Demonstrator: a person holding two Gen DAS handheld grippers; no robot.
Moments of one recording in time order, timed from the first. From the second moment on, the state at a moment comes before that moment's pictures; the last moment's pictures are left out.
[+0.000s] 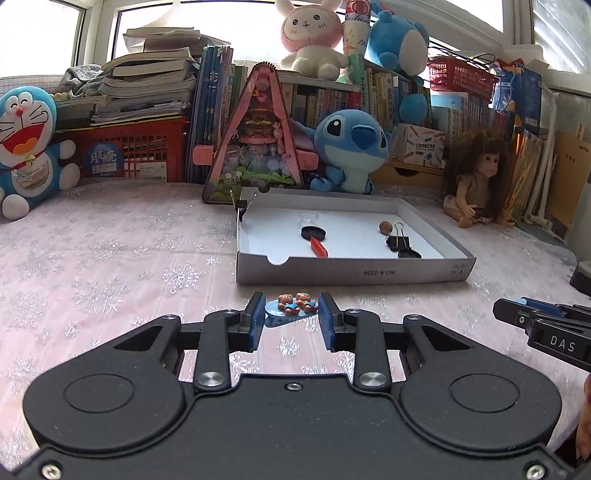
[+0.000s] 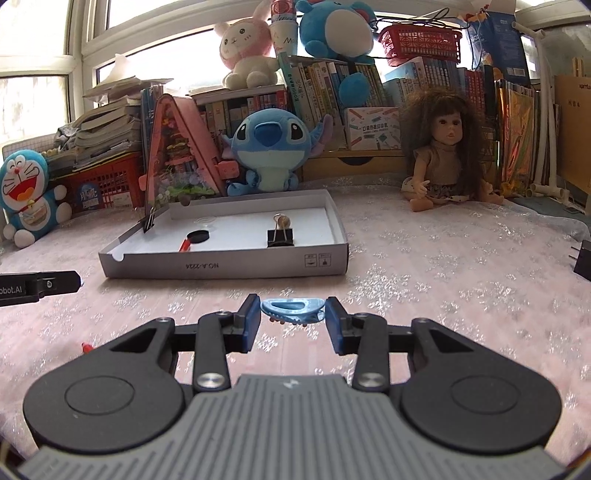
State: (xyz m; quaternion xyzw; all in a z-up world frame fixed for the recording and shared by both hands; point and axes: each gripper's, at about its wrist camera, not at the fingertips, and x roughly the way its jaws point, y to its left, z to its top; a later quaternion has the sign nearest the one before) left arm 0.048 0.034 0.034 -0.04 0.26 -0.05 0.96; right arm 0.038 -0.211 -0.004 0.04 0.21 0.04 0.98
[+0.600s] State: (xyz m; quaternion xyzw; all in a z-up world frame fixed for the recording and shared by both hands) left arm 0.151 0.036 0.081 -0.09 0.29 -0.08 0.95; right arm 0.132 -0.240 0.045 0.09 0.25 0.09 0.96
